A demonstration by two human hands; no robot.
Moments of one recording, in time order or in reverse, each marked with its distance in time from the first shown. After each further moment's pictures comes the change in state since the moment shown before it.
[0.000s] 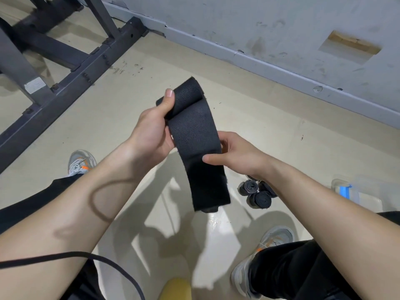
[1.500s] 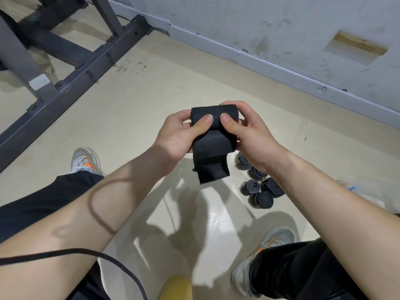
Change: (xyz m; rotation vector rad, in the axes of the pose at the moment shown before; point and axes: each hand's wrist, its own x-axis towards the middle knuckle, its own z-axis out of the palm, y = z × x) left_hand -0.006 -0.024 0.004 0.449 -0.061 0.058; right_hand 0.003 -0.022 -0.005 0.365 0.304 -0.101
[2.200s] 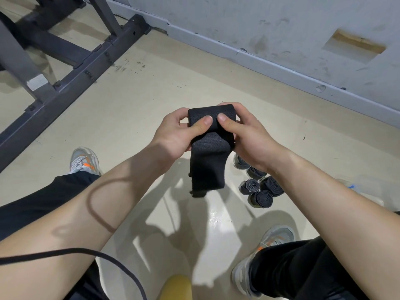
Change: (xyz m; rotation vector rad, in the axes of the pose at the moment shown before) left_hand 0.003 -0.003 -0.002 -0.006 0.006 -0.015; right_hand 0.001 0.001 0.002 0.116 -0.066 0.059
